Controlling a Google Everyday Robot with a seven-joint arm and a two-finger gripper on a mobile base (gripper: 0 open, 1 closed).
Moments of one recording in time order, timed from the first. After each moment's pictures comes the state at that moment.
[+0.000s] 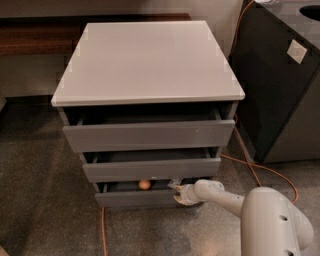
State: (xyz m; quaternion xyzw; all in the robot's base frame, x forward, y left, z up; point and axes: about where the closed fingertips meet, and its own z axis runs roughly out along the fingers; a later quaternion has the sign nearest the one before) arm 0.655 -0.118 0.184 -0.70 0.66 0.04 0.28
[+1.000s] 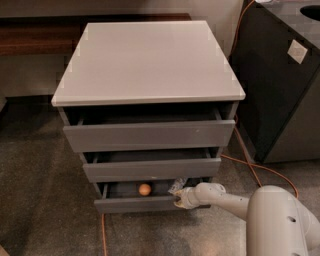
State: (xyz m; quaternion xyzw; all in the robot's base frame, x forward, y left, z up) arm 0.634 -0.116 0.195 -0.70 0.66 0.05 0.28
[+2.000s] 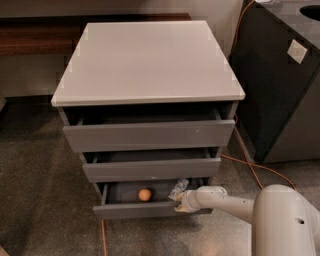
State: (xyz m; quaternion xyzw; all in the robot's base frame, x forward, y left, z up) arm 0.612 -0.114 0.204 -0.70 0.66 0.05 0.28
